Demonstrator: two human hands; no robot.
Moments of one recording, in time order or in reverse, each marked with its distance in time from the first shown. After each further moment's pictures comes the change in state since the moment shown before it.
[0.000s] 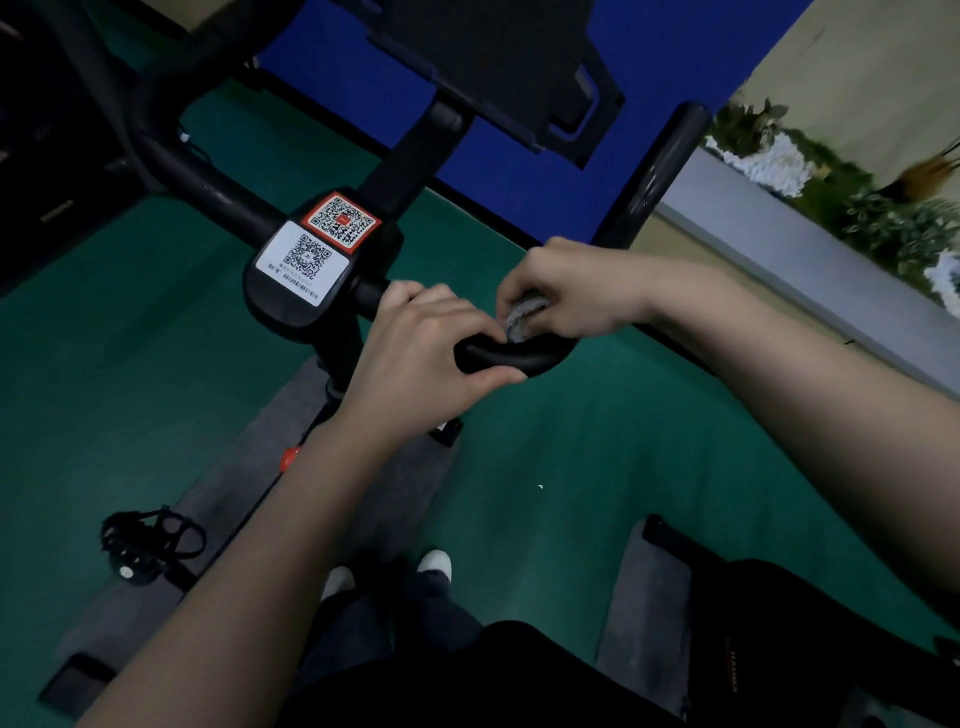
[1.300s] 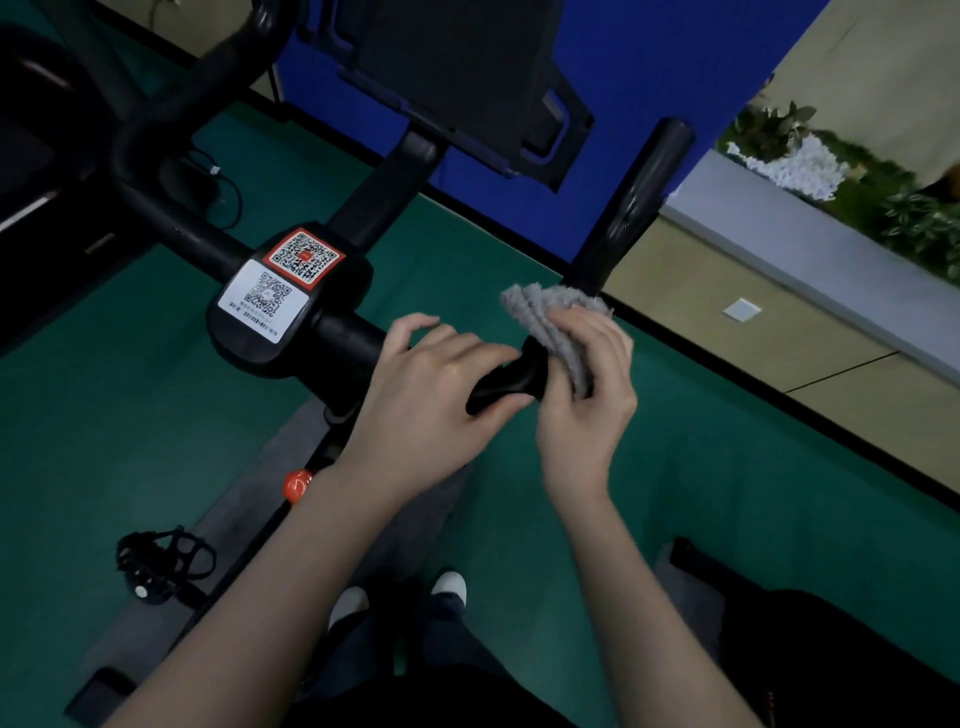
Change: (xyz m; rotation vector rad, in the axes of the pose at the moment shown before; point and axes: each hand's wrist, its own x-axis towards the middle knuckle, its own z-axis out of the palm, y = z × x) left_hand 0.009 0.032 0.018 0.162 -0.048 -0.050; right_hand -0.010 -0.004 0.125 0.707 1.555 0.176
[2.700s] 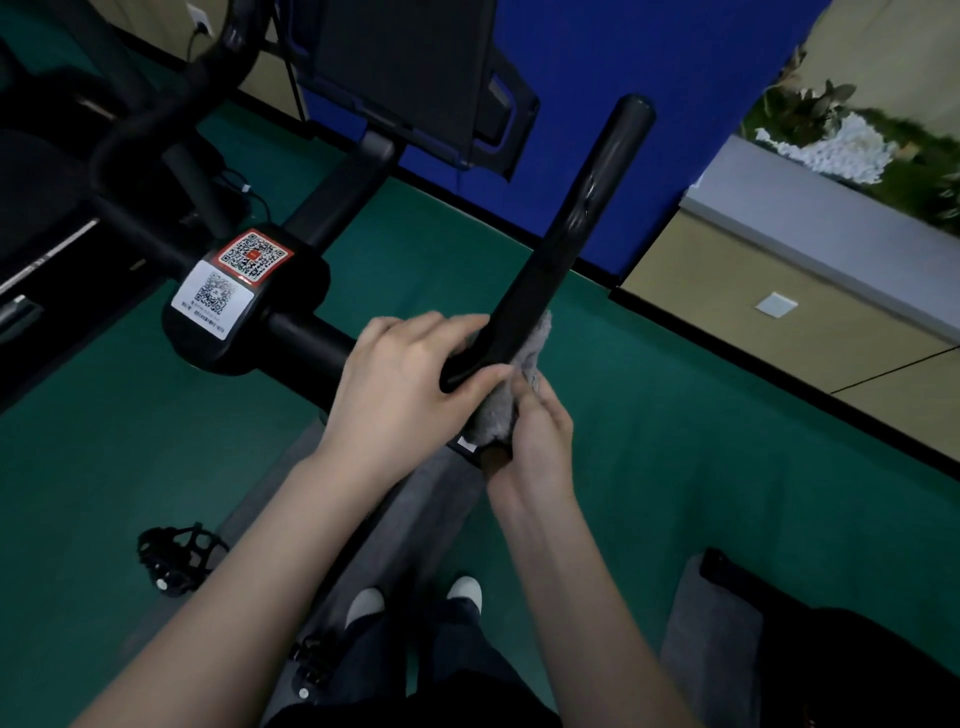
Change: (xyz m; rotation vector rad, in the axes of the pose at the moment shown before) left_hand 0.014 0.027 0.016 0.025 0.065 -0.127; right_hand -0.010 0.000 -0.008 0.948 0.025 1.257
